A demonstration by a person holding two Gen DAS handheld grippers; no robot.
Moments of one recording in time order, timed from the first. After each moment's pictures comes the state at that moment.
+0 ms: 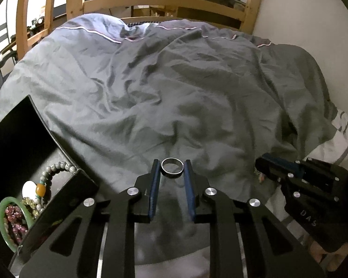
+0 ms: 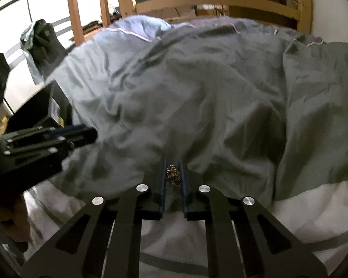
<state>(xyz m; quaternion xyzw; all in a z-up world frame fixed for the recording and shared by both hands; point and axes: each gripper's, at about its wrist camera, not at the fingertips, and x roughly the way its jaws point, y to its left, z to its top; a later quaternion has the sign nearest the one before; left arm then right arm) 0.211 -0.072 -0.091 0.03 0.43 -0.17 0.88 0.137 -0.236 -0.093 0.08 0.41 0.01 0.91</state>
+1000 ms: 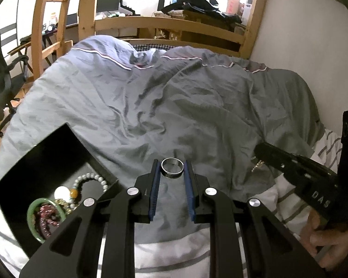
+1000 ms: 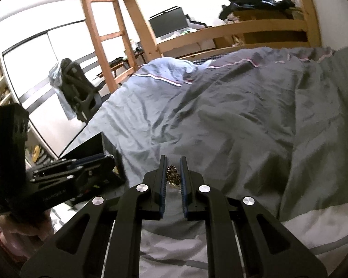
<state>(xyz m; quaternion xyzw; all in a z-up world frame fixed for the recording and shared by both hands) 0.181 -0.048 -0.025 0.00 0.39 -0.16 0.91 0.125 -0.235 -0.025 0.15 0.32 0.09 0.93</state>
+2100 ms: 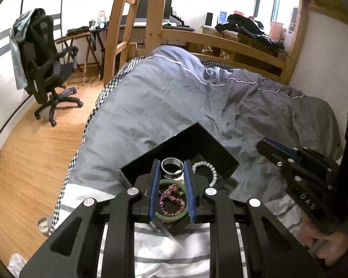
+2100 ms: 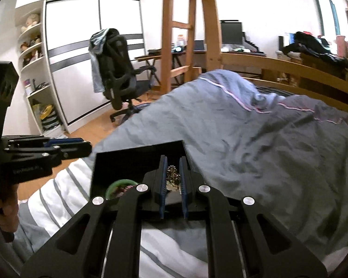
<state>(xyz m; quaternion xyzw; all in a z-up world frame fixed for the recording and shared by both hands) 0.140 0.126 0.019 -0.04 0.38 -0.05 0.92 0.147 -0.060 0.011 0.01 0.28 0.18 0.94</state>
